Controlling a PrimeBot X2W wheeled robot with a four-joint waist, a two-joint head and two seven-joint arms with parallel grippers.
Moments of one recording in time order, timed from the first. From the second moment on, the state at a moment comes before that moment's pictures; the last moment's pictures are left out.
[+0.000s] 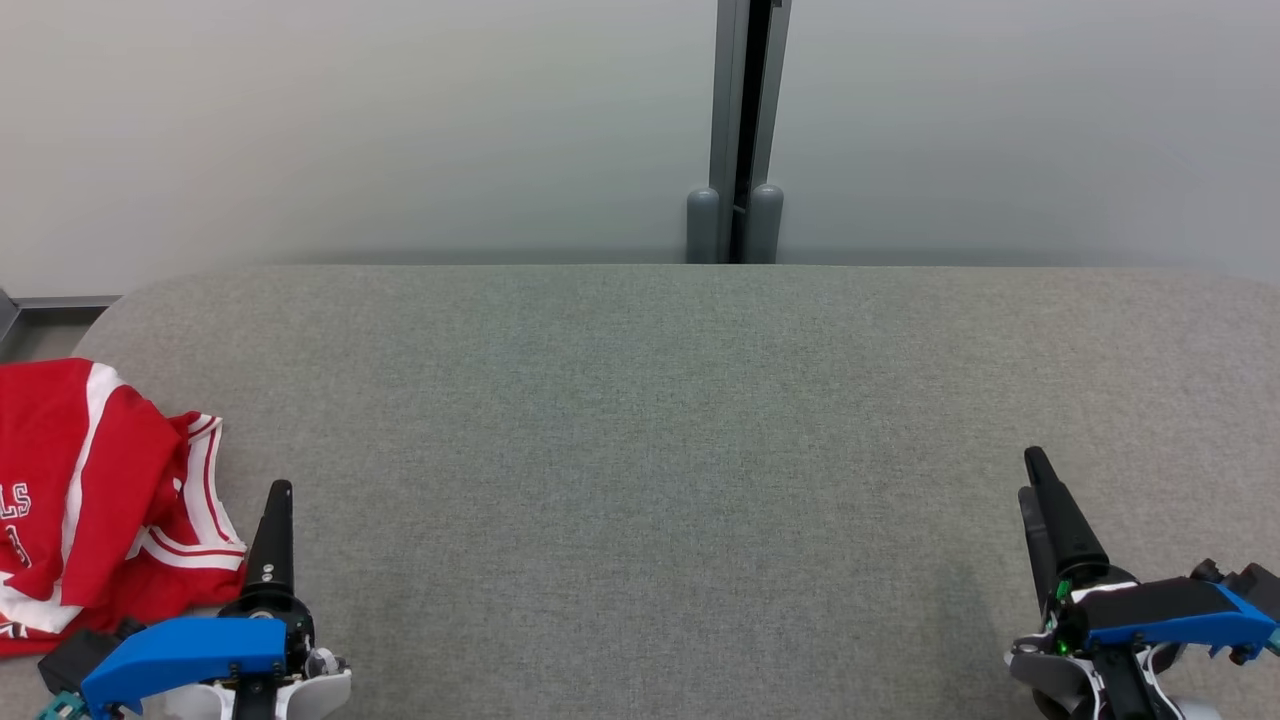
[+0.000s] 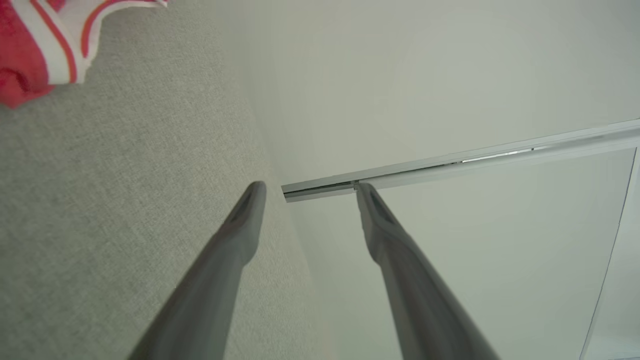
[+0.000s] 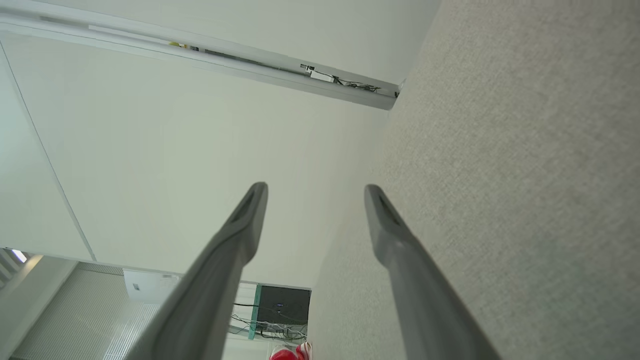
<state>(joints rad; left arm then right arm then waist) -0.08 0.08 0.06 0.30 -1.42 -0.13 0.02 -0.13 -0.07 -0.03 0.31 1.42 0.13 0.03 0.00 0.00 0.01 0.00</state>
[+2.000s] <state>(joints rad) -0.11 0.12 -0.05 0.40 -0.43 -0.12 -0.17 -0.22 -0.06 0.02 0.46 0.42 0.13 -0.17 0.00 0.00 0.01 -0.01</state>
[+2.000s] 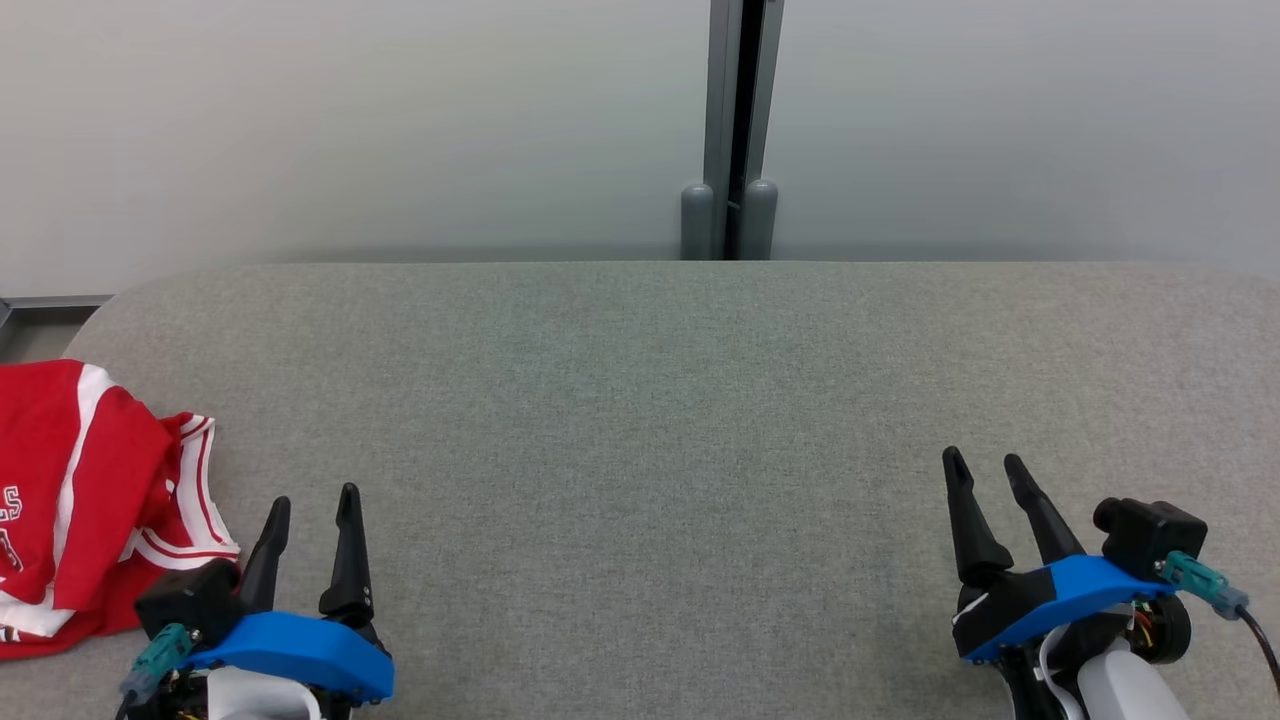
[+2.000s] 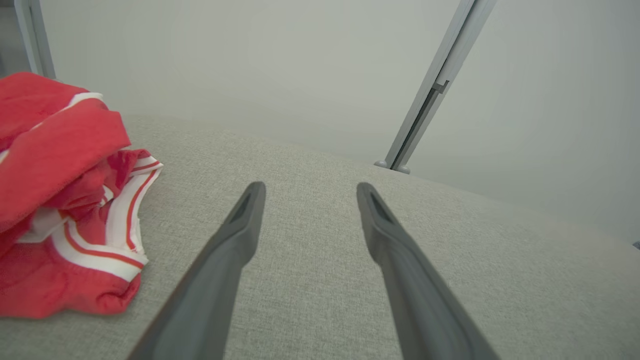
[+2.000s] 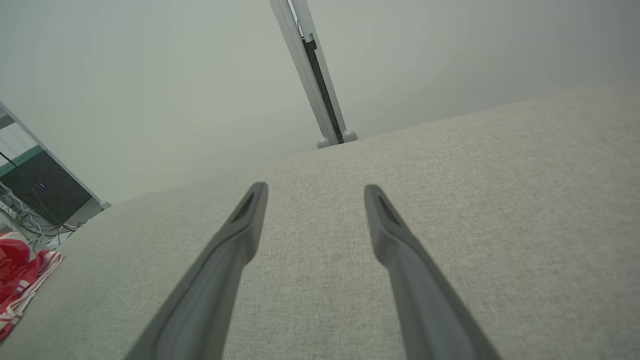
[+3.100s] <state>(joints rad) -0.11 0.12 -0.04 0.49 -0.16 -0.12 -0.24 -0.24 -0.05 0.01 0.59 0.08 0.13 -0.24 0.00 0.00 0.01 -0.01</state>
